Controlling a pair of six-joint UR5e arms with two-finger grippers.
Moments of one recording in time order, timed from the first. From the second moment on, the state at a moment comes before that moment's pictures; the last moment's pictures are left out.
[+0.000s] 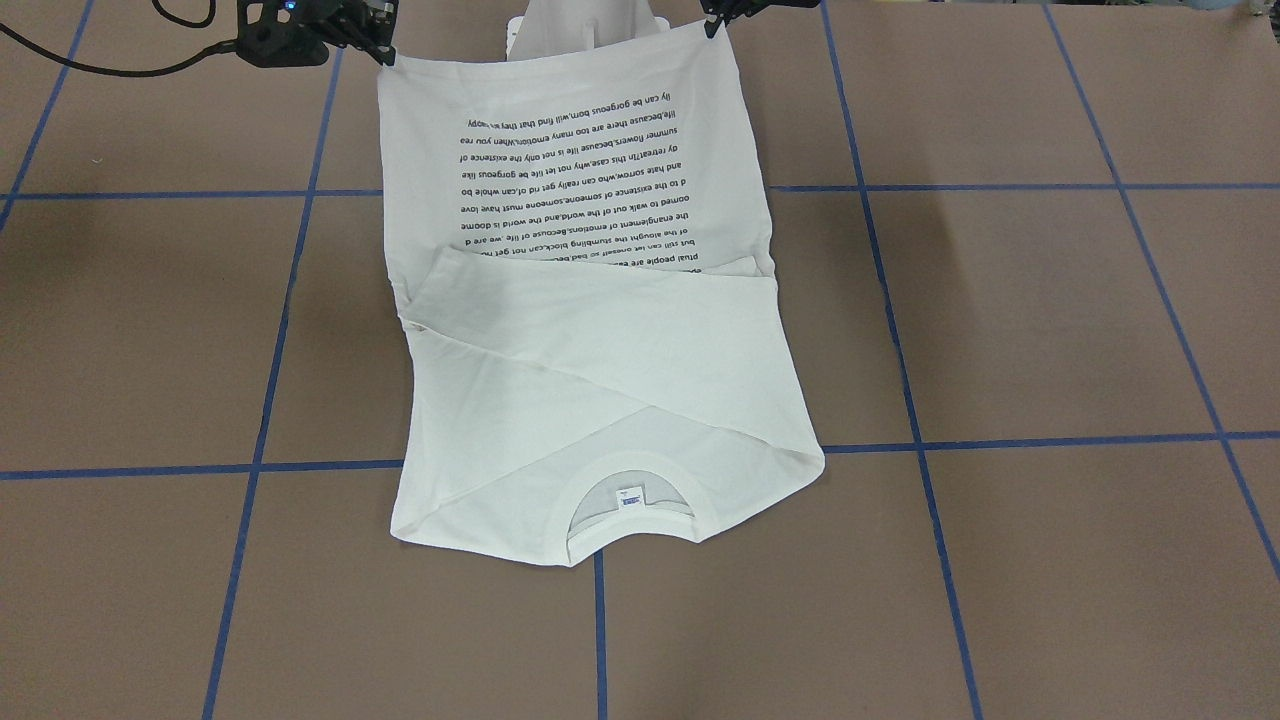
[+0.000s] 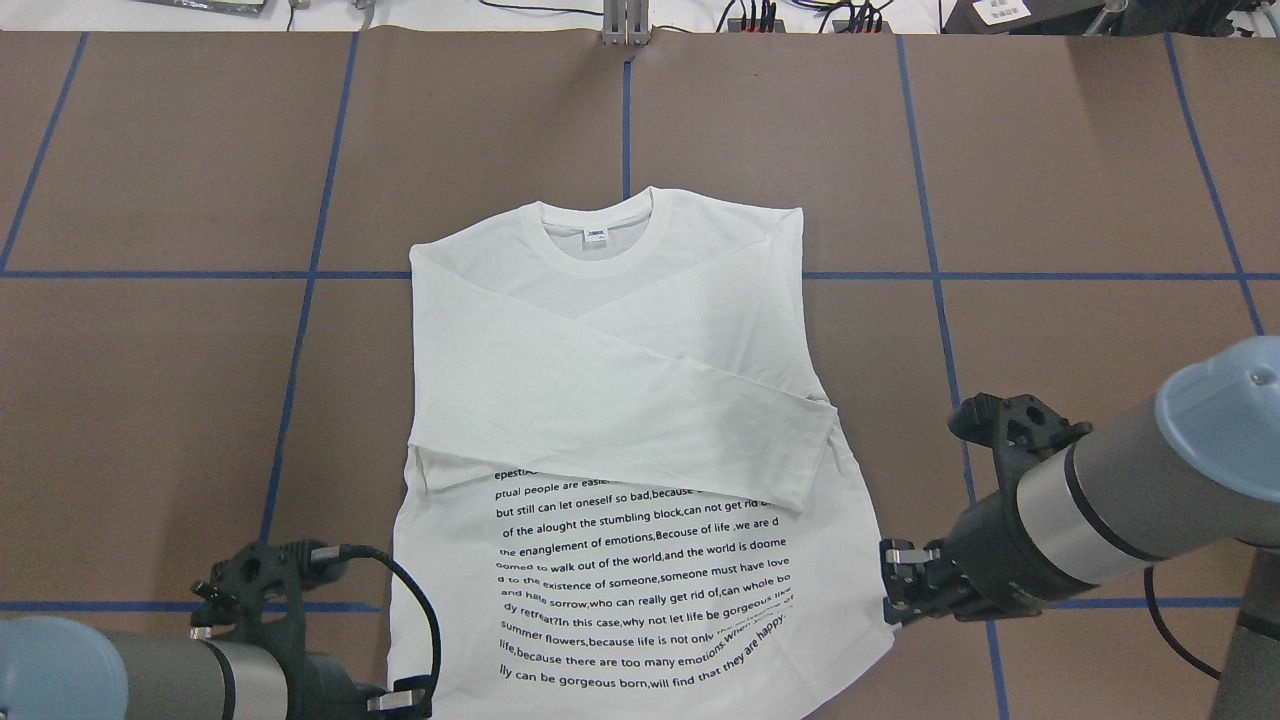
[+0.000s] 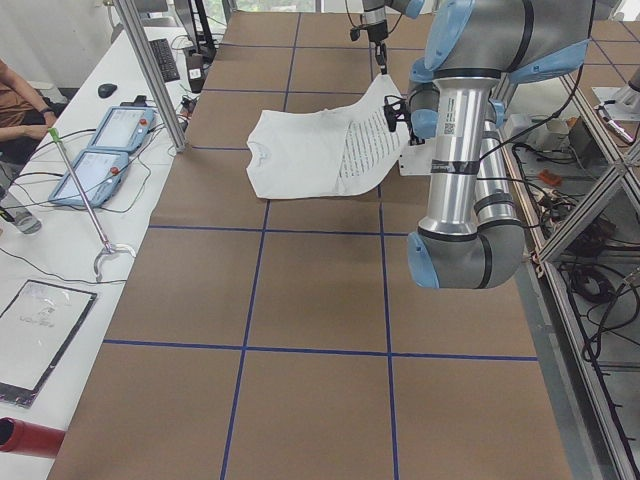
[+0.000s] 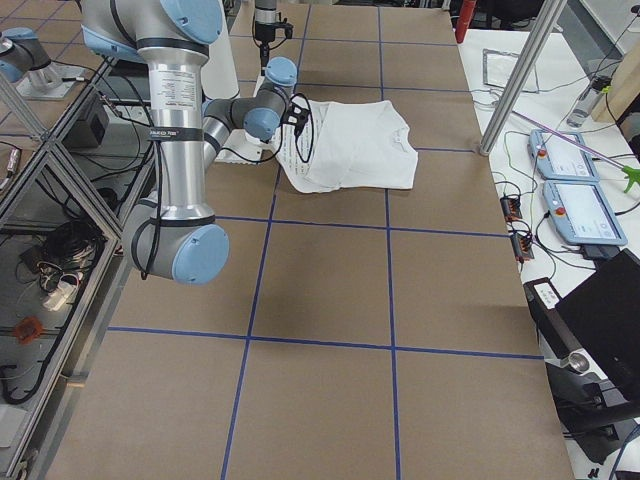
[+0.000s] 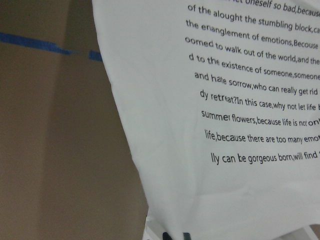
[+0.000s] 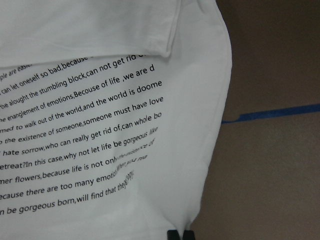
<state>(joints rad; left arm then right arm) -0.11 -1.73 -2.44 -1.62 -1.73 -1.73 0.48 -1.49 2.33 -1.45 2.20 1.54</state>
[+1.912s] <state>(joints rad) -0.79 -2.01 -1.77 -1.93 -1.97 -1.42 0.93 -0.93 1.58 -1.36 2.18 1.37</state>
